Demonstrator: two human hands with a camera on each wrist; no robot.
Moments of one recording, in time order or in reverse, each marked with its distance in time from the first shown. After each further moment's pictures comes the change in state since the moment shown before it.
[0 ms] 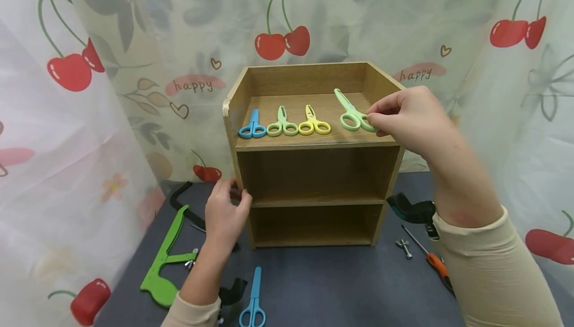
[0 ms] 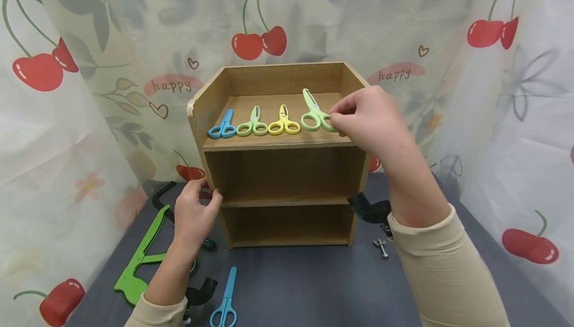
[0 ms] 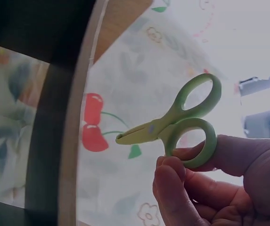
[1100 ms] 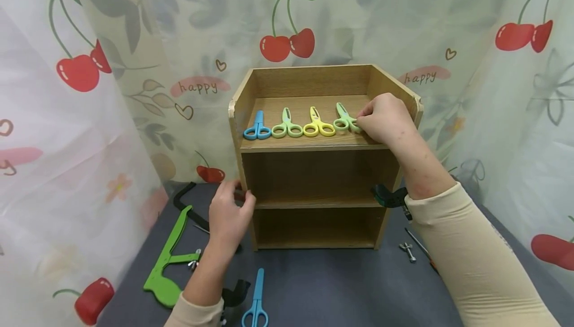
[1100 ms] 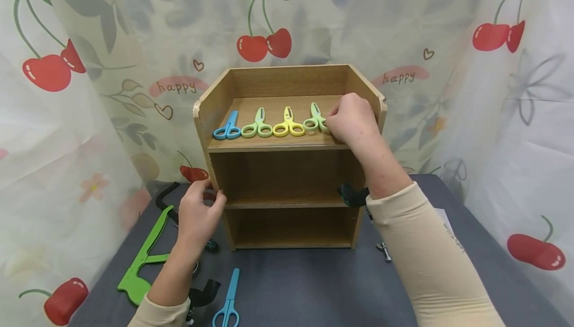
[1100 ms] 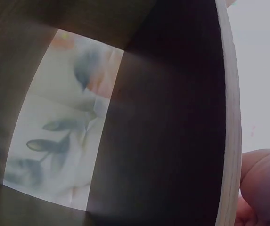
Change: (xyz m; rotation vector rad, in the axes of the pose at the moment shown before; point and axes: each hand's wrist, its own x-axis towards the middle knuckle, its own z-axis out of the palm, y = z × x) left_hand -0.001 -0.003 0.000 0.005 -0.002 -0.004; right_hand 0.060 0.018 0.043 -0.187 -0.012 0.096
